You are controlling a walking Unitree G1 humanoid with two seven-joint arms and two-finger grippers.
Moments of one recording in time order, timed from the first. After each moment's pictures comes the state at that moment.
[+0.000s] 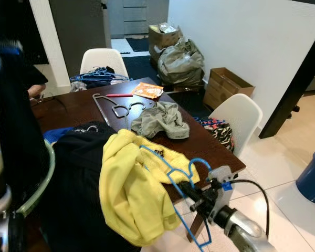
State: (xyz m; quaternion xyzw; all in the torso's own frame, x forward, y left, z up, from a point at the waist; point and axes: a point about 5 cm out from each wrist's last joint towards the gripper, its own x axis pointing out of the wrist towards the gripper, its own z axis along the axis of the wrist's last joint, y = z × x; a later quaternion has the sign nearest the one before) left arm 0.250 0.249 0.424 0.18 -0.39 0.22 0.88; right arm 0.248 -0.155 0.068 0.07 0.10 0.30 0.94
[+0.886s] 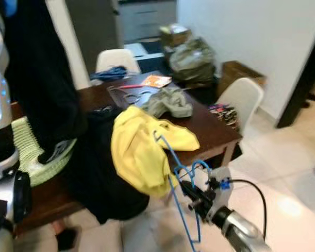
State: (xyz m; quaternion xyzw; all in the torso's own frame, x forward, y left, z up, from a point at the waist) left arm 0.275 0.211 0.463 0.19 -0.42 0.13 0.88; right arm 0.249 -0.156 0.061 0.08 0.11 0.28 0.95
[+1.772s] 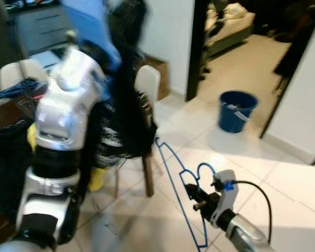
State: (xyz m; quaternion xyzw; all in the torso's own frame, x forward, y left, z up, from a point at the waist) left arm 0.316 0.100 0.380 0.05 -0.34 -0.22 0.91; right arm 0.250 -0.164 0.058 0.10 0.12 0.24 0.96
